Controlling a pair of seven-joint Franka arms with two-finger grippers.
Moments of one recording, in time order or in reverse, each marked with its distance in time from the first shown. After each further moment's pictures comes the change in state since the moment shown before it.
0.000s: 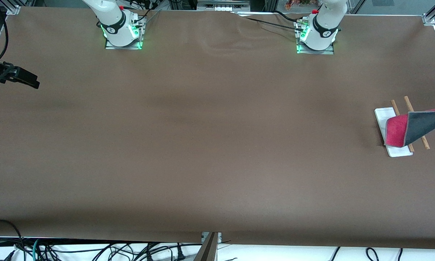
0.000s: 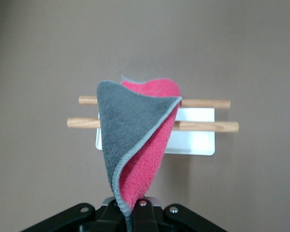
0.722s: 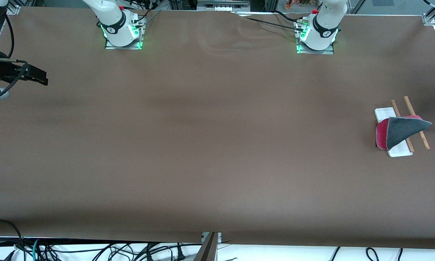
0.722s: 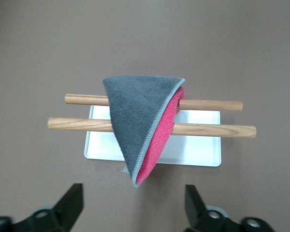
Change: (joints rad) left arm 0.008 0.091 -0.011 0.028 -0.053 0.000 0.014; right arm 0.003 0.004 0.019 -0.020 0.000 -0.004 -0.108
